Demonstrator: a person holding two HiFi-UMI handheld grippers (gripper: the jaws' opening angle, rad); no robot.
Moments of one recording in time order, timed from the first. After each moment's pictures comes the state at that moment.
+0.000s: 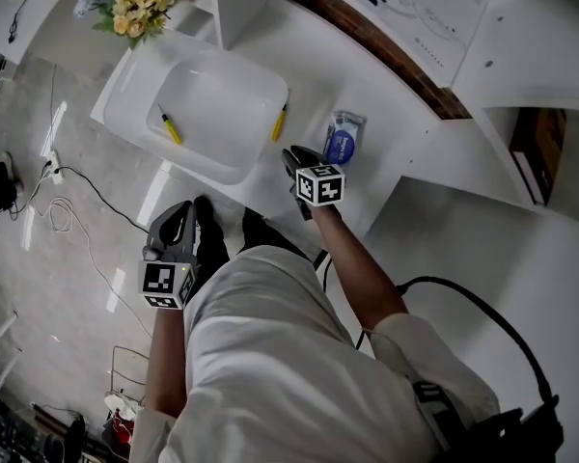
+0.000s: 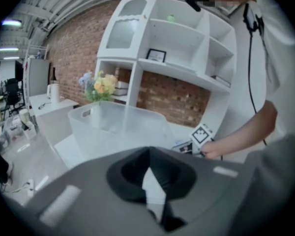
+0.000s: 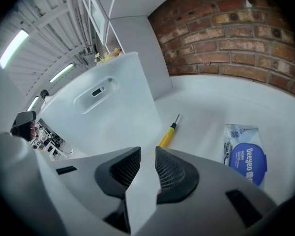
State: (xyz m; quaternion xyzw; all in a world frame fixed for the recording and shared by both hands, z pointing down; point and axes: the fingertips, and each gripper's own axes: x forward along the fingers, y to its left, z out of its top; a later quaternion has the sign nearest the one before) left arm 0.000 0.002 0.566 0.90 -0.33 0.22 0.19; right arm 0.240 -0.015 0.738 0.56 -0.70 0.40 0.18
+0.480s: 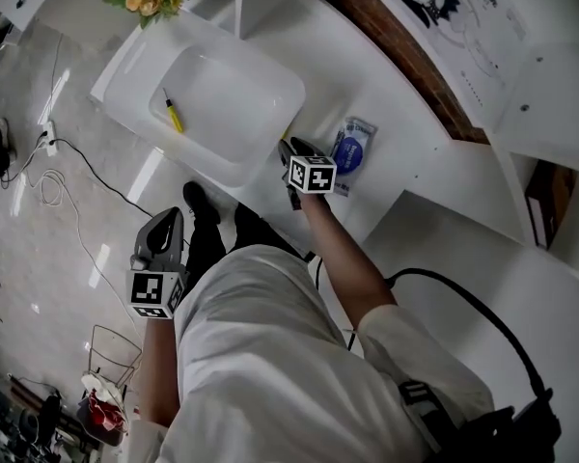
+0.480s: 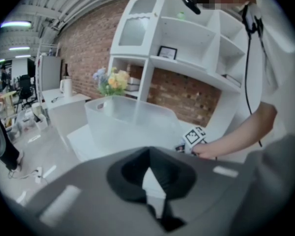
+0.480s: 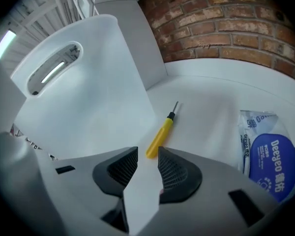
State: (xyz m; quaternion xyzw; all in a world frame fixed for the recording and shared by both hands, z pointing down) left arm -0.030 0.008 0.578 0.87 -0.38 0.24 0.22; right arm 0.238 -0.044 0.797 0.57 -0.67 0.44 0.20
